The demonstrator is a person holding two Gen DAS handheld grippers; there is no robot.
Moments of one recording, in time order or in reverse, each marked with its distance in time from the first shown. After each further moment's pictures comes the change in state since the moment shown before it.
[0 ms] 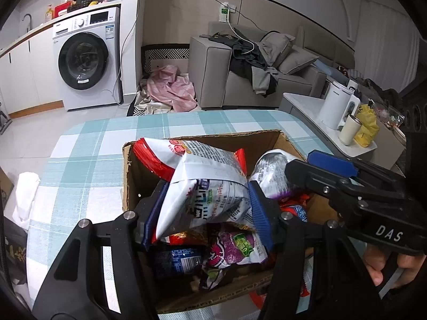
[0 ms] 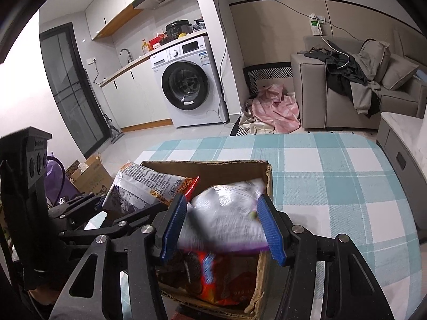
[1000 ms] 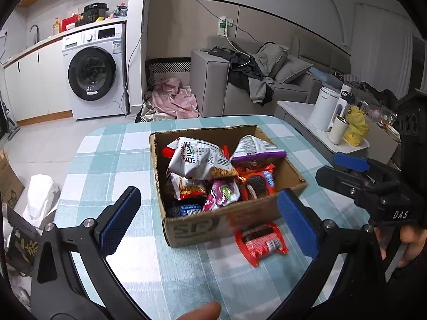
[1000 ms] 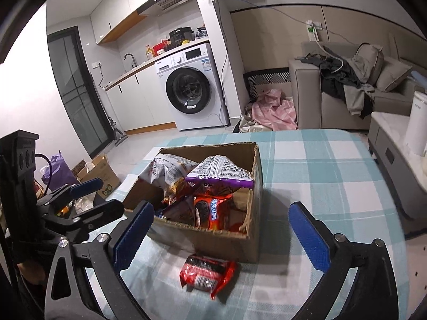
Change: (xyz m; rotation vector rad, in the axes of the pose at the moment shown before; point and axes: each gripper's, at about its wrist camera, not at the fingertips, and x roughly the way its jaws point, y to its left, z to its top) left arm -0.140 -0.014 -0.055 0.029 -0.082 0.018; right arm -0.086 0.001 -0.042 -0.013 -0.046 -0.008
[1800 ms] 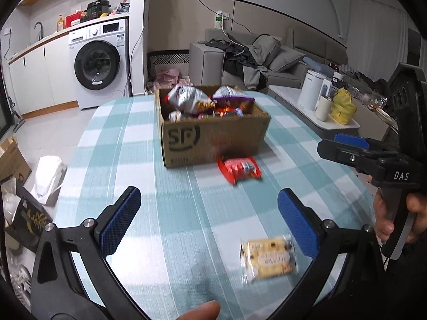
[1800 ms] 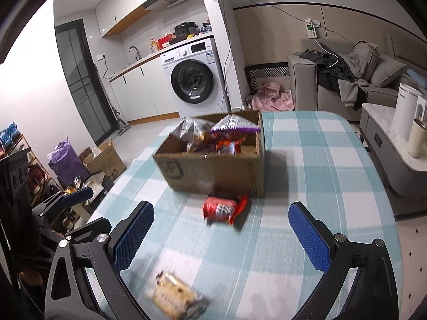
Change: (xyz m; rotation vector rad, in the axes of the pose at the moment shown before) left arm -0.118 -0.031 -0.106 0.008 0.048 0.007; right arm -0.093 0.035 -0.078 -0.011 0.052 -0.005
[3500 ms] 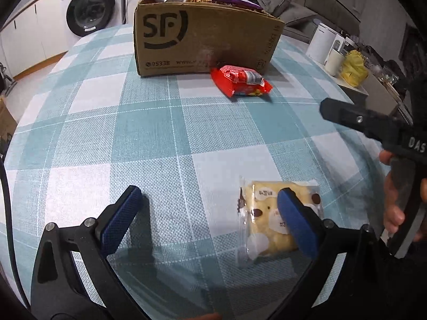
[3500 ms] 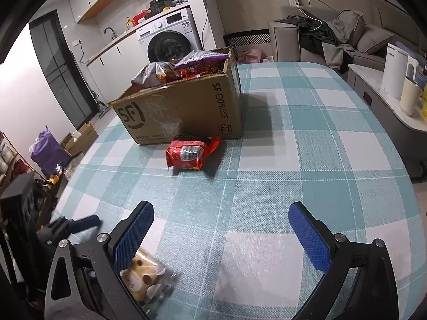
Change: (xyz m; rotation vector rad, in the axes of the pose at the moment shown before) left arm 0.104 -0.009 -0.075 -0.069 0.291 -0.026; right arm 0.063 -0.030 -0.055 0.075 0.161 -0.087
